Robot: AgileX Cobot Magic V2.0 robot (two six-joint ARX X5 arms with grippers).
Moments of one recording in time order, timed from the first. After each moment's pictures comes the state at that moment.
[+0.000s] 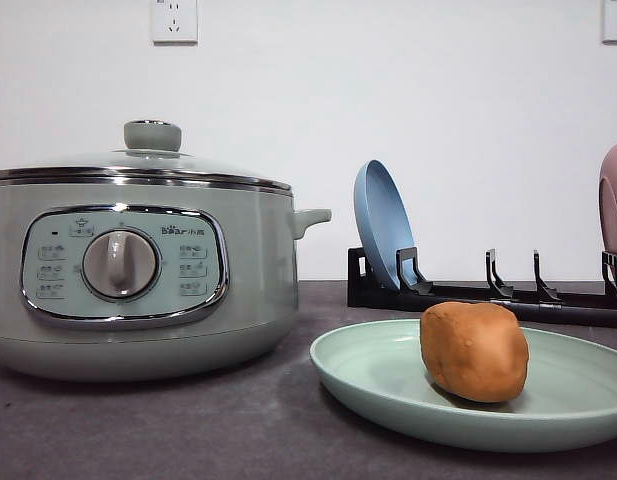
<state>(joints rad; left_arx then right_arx) 0.07 0.00 0.04 -0.21 -0.01 0.06 0.00 0.01 0.02 -0.16 -0.08 0.12</state>
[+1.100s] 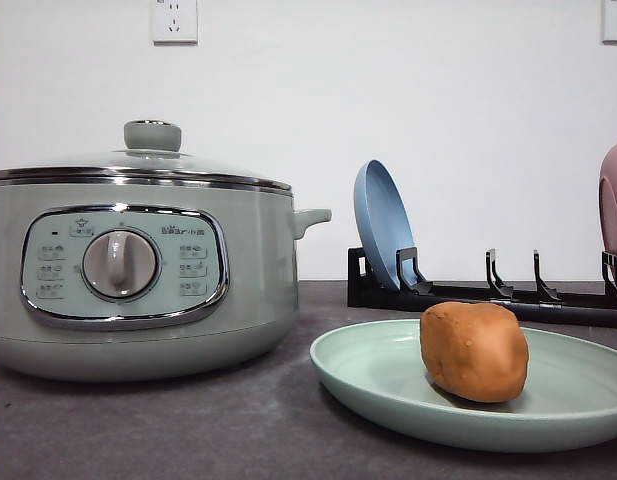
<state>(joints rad) 0.07 0.00 0.04 -0.21 -0.01 0.06 0.00 0.01 0.02 -0.16 -0.08 0.12</state>
